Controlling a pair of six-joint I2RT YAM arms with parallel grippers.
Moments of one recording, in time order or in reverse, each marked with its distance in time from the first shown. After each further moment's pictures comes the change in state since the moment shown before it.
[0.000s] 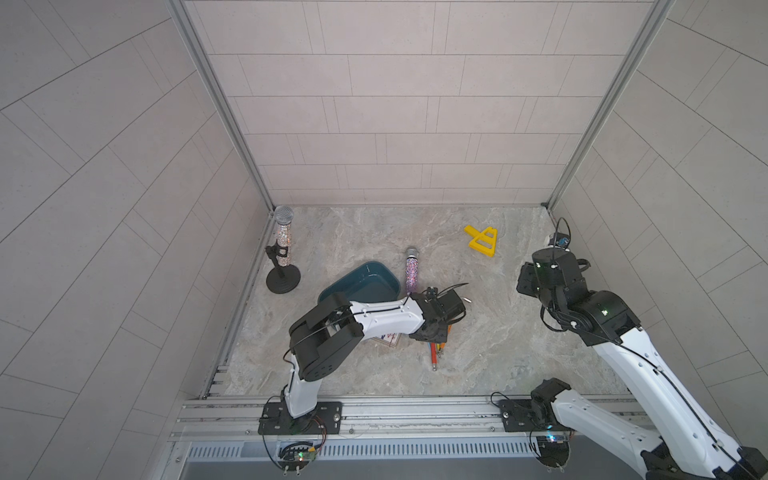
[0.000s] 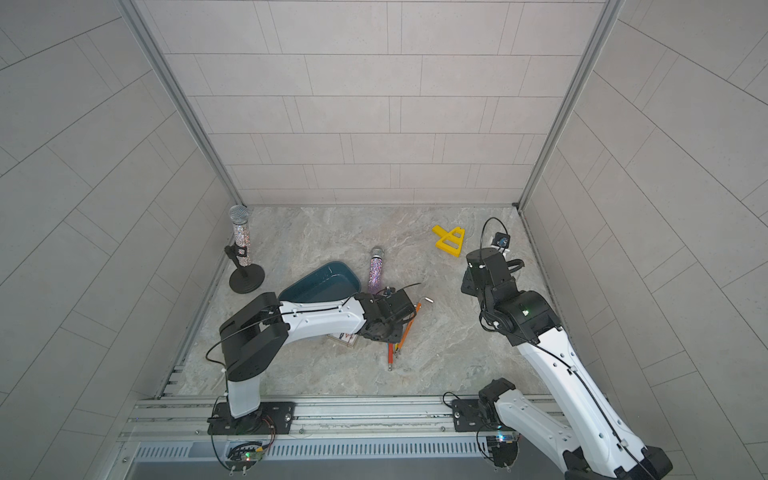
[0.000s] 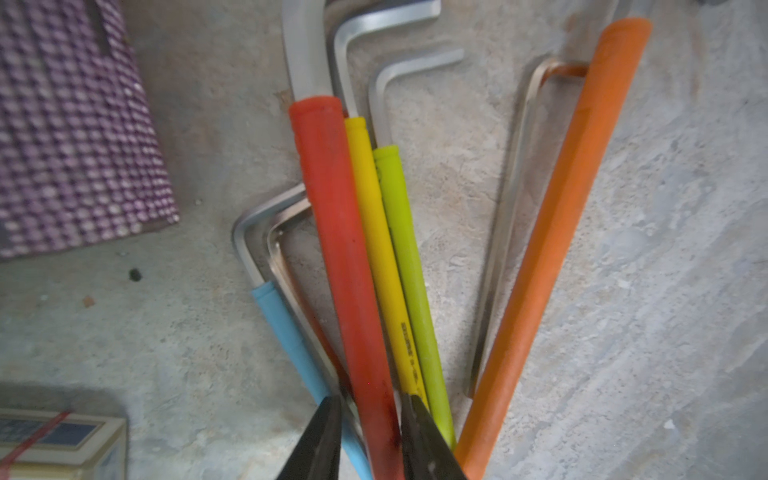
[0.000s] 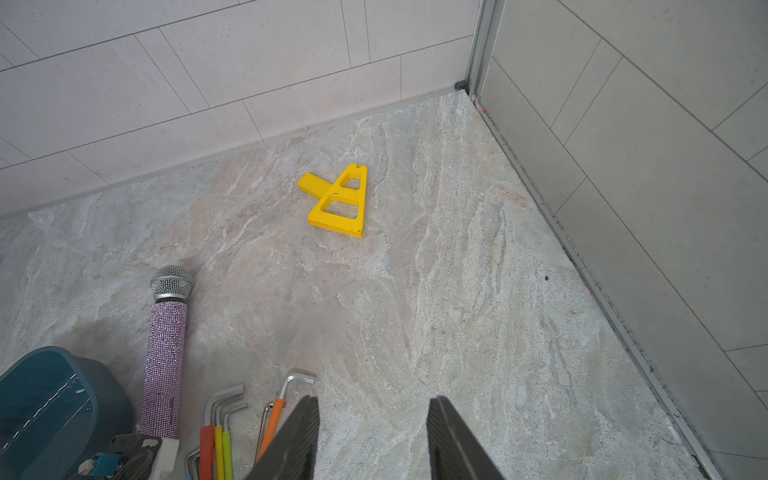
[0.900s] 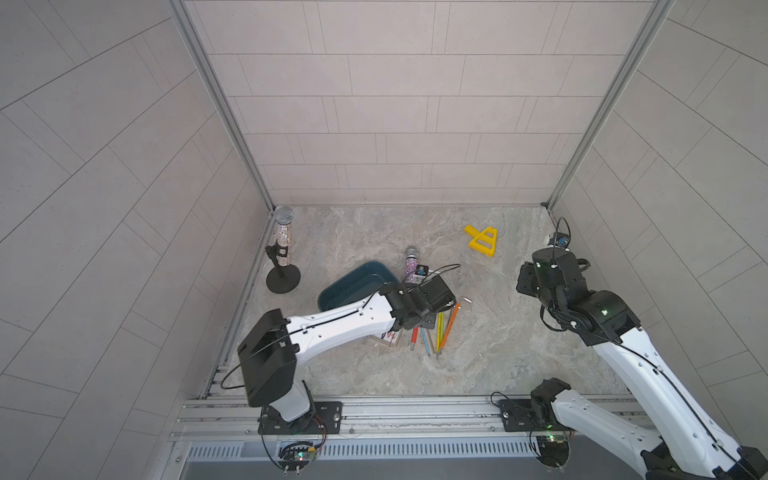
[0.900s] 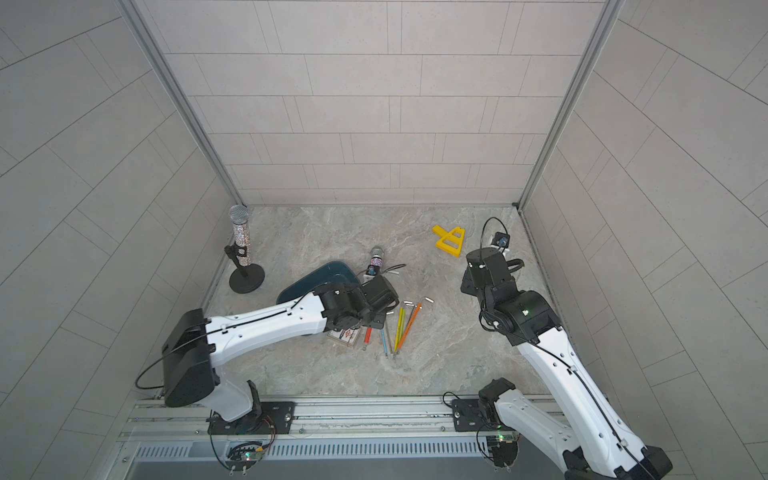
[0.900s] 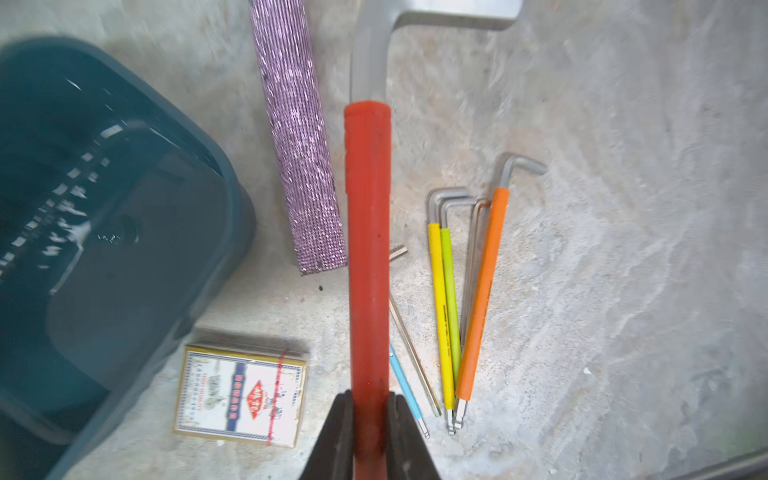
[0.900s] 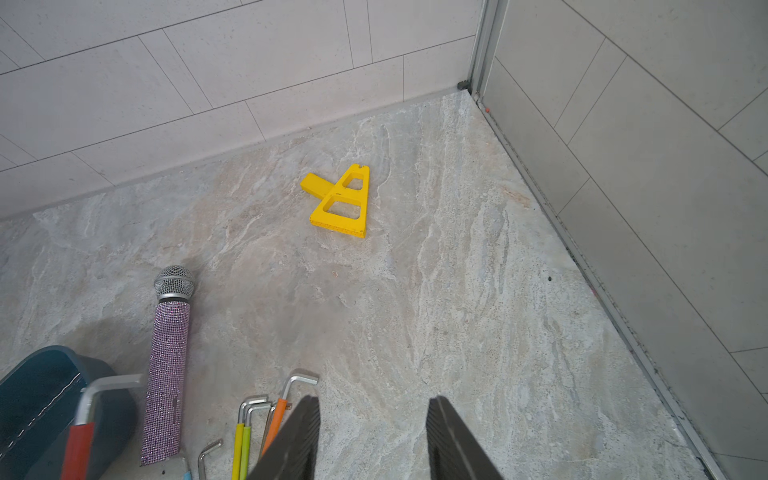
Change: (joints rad) left arm 0.022 -0.358 0.018 -0.202 -0.222 0.135; right arm 0.000 0.000 -0.001 0.005 -0.008 0.000
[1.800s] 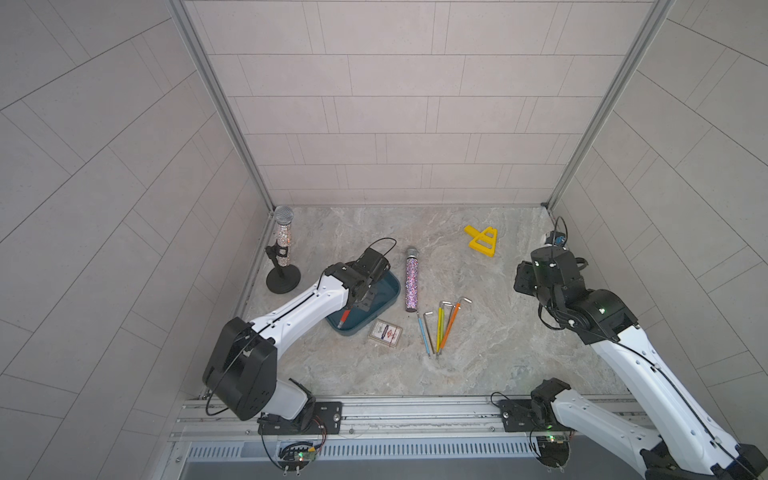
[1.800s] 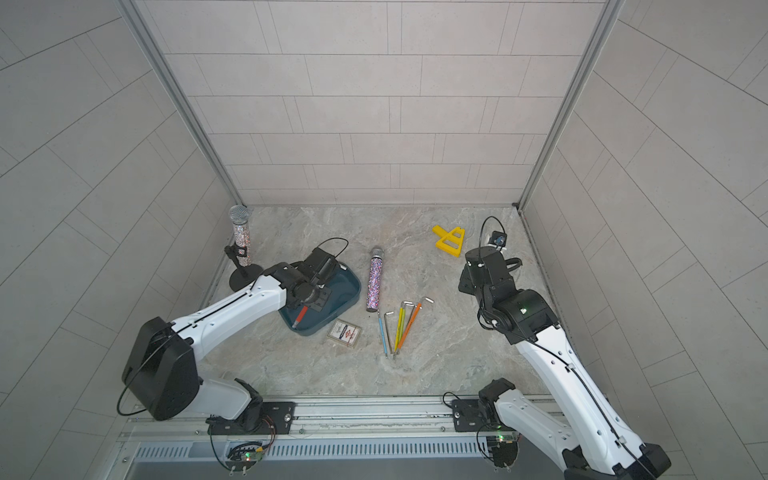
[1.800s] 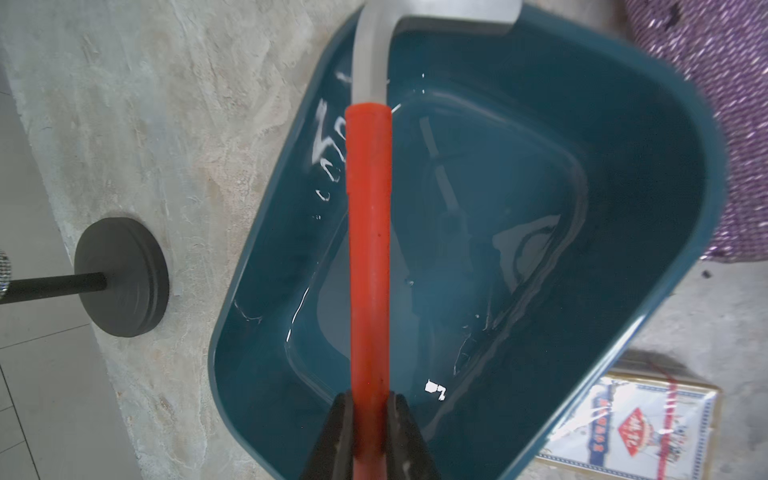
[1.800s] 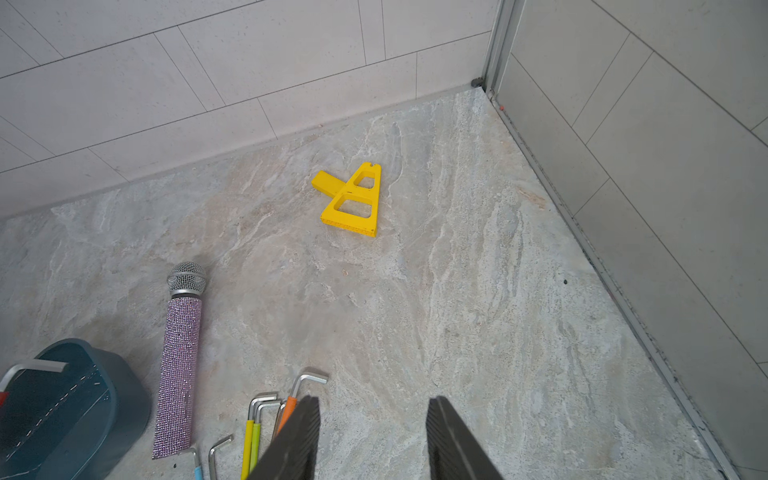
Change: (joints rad) left arm 0.466 -0.090 -0.221 -0.026 -0.020 0.641; right arm 0.000 0.011 -0.002 0.023 -0.027 -0.008
